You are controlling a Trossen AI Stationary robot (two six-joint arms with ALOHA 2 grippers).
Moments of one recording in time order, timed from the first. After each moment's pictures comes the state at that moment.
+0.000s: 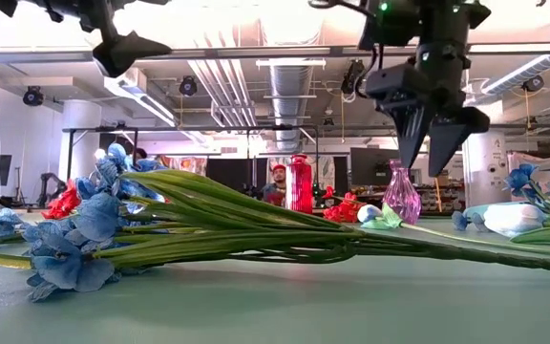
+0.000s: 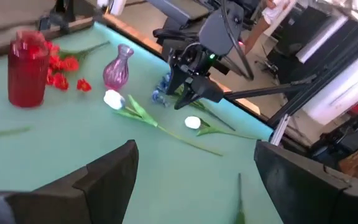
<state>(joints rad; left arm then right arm) 0.01 0.71 0.64 -0.20 -0.04 -0.57 -0.05 1.51 1.01 -0.85 0.00 0.93</state>
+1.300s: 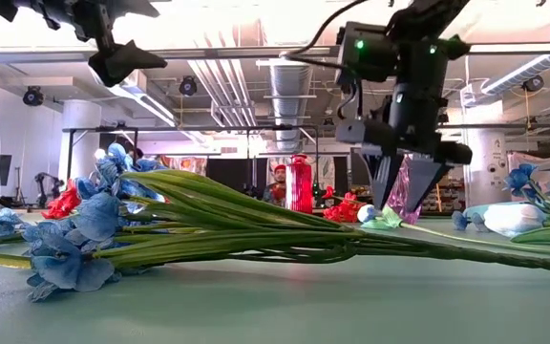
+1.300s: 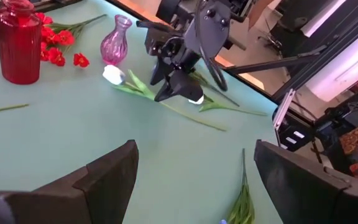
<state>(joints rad) 0.01 0.73 0.63 -0.27 0.01 -0.53 -0.04 1.70 1.01 -0.67 0.13 1.04</state>
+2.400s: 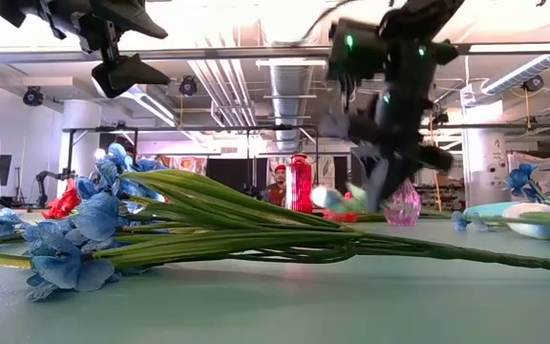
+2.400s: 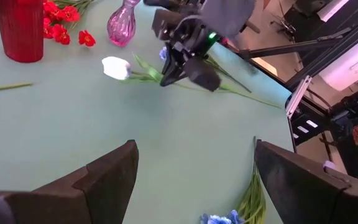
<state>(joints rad) 0.01 0.80 0.63 -0.26 0.01 -0.54 -0.03 1.71 1.04 -0.55 0.10 0.97</state>
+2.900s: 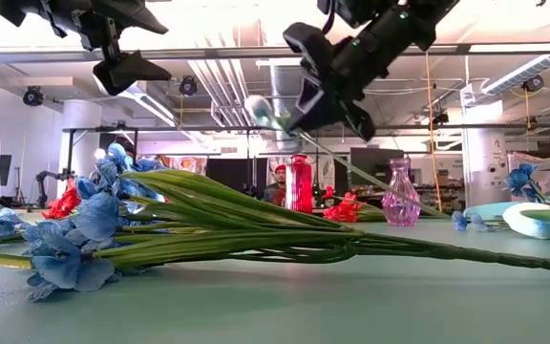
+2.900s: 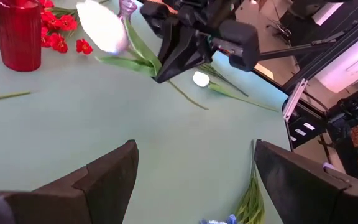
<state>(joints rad) 0.01 0.79 0.63 -0.25 0.01 -0.52 -0.06 1.62 1.05 -0.09 0.11 0.69</state>
